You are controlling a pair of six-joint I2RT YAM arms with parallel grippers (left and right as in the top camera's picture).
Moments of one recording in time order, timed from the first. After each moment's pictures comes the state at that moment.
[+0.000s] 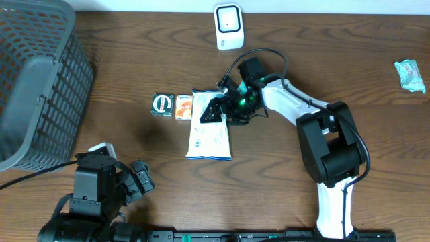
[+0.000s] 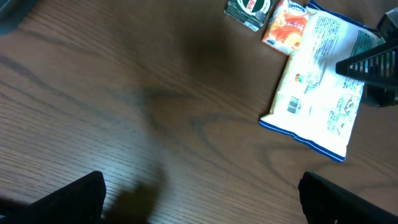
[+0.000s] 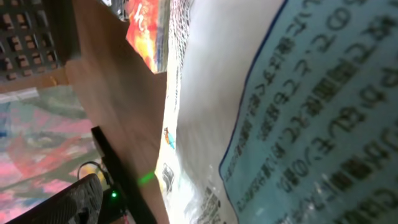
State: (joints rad) left arm -0.16 0.60 0.88 -1.27 -0.05 -0.56; right arm 0.43 2.17 1.45 -0.62 -0.87 0.26
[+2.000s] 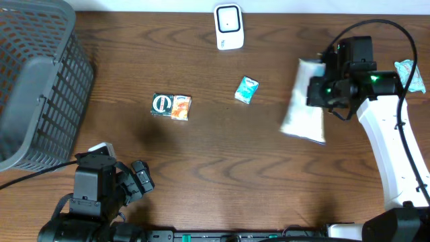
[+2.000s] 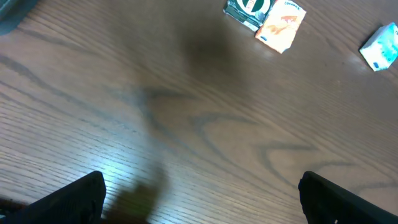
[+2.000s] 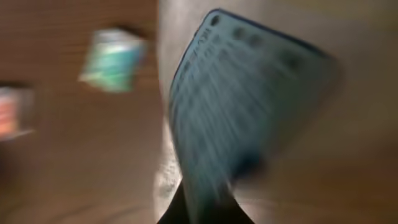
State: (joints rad) left arm -0.16 0.60 0.88 -1.27 -0.05 -0.56; right arm 0.06 1.54 1.40 -1.01 -0.07 0.18
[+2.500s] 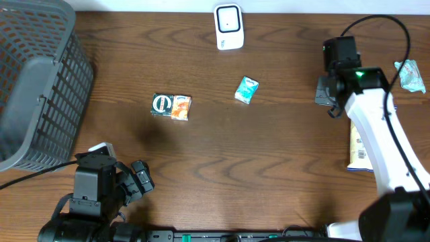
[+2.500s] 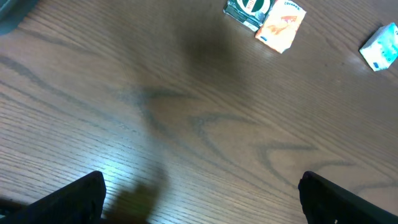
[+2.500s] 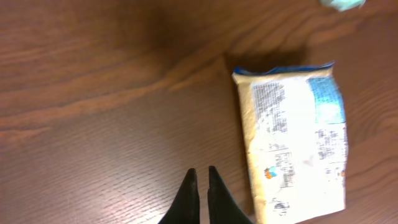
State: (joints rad) left arm -0.16 0.60 0.88 -1.27 -0.05 -0.56; right arm 0.11 1.63 1.40 -1.01 0.38 0.29
